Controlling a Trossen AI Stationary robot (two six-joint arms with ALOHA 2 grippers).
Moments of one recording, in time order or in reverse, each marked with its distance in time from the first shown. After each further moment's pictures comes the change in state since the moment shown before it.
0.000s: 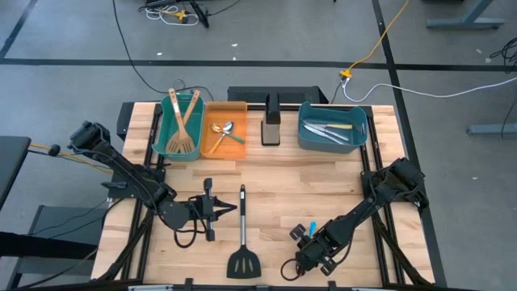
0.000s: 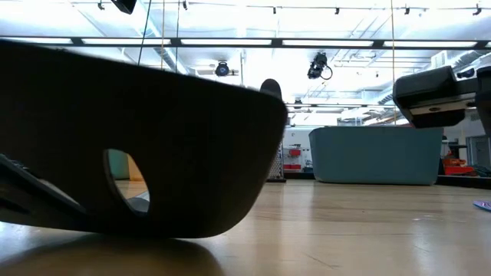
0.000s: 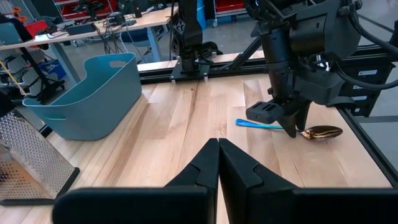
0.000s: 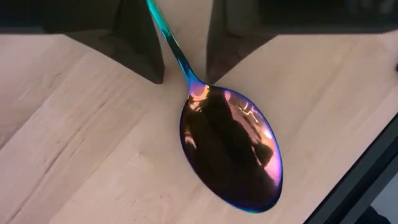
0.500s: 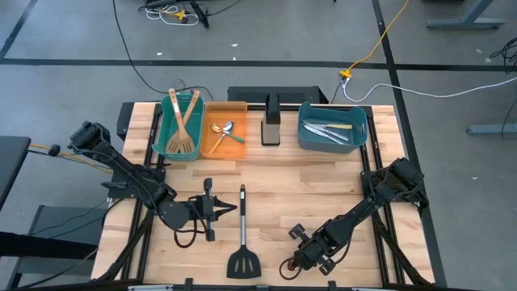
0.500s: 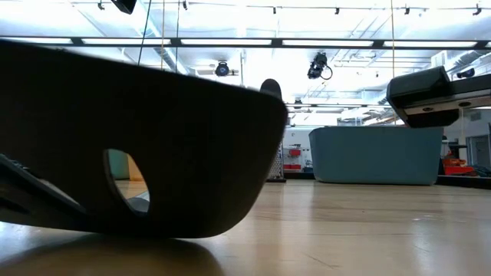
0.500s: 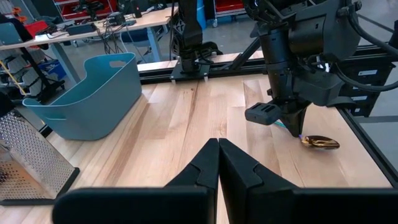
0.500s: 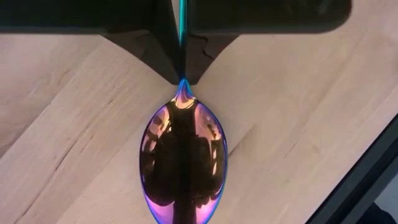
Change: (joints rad) left arm 0.000 0.000 0.000 0.000 0.000 0.000; right arm -0.002 0.002 0.001 -0.018 -0.002 0.003
